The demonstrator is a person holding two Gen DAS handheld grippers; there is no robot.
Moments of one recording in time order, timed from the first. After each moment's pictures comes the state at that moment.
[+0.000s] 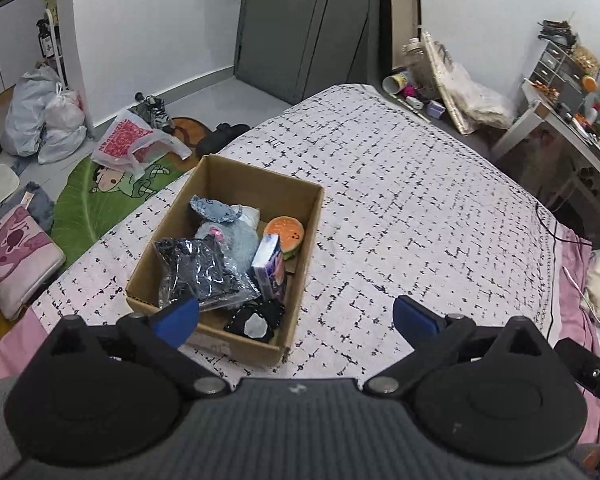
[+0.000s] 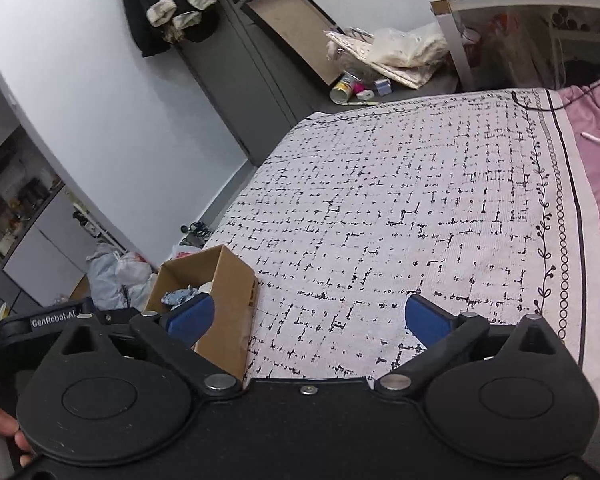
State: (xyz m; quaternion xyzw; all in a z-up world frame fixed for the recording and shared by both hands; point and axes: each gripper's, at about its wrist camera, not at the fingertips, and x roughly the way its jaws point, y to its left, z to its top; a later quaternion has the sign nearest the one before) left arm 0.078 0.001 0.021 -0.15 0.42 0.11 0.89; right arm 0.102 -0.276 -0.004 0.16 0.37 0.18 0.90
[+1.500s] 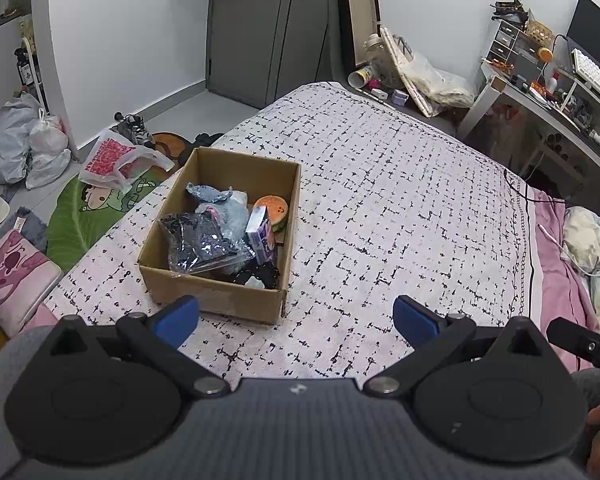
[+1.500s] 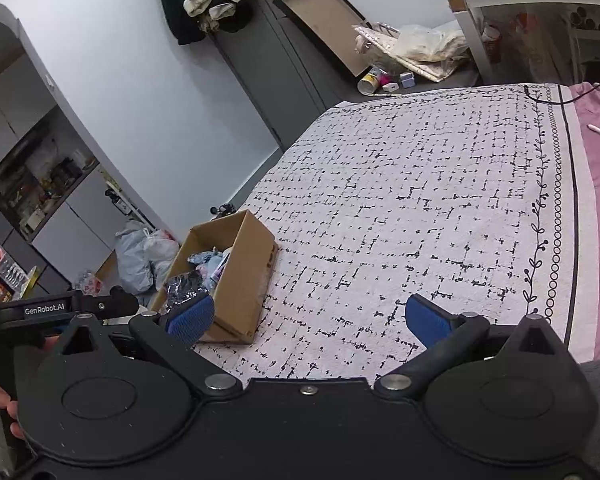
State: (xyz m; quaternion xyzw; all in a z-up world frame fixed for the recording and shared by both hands) left arm 0.018 -0.015 0.025 -0.11 0.41 0.07 0.90; right arm 0.055 -0.302 -0.009 0.16 0.36 0.23 0.89
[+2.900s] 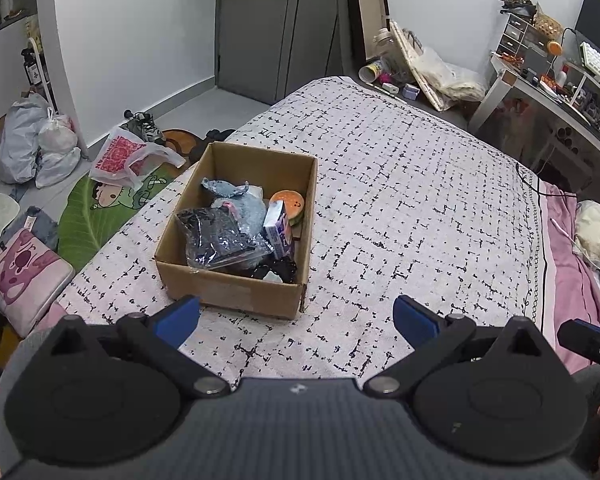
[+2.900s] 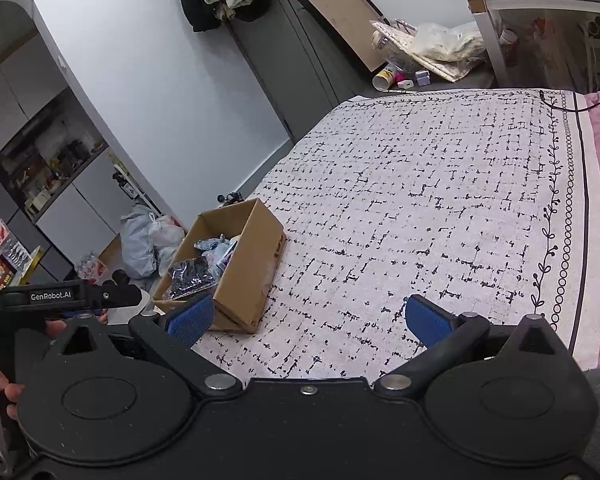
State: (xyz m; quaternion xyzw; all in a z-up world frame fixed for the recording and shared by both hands) left arm 0.017 -0.007 0.021 -0.10 0.42 0.08 0.90; right arm 0.054 -0.294 -0.010 0.14 0.37 0.25 0.89
